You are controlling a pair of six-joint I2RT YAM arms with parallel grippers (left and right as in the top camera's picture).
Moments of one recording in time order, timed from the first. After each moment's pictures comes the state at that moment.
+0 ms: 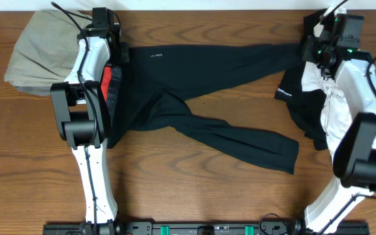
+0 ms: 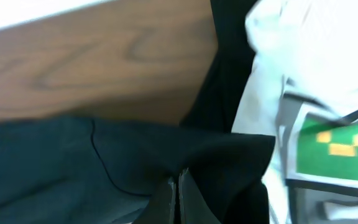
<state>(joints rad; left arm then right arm) 0.04 2.46 2.04 -0.78 -0.01 -0.06 -0.15 2.00 1.51 -0.38 -0.14 0.14</state>
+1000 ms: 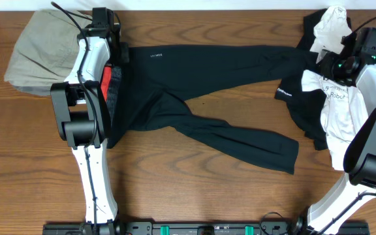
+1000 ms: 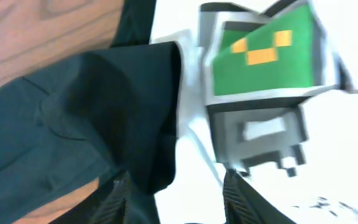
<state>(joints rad) 0.04 2.46 2.04 -0.78 -0.01 -0.06 -0.31 2.01 1.48 -0.52 -0.24 0.21</state>
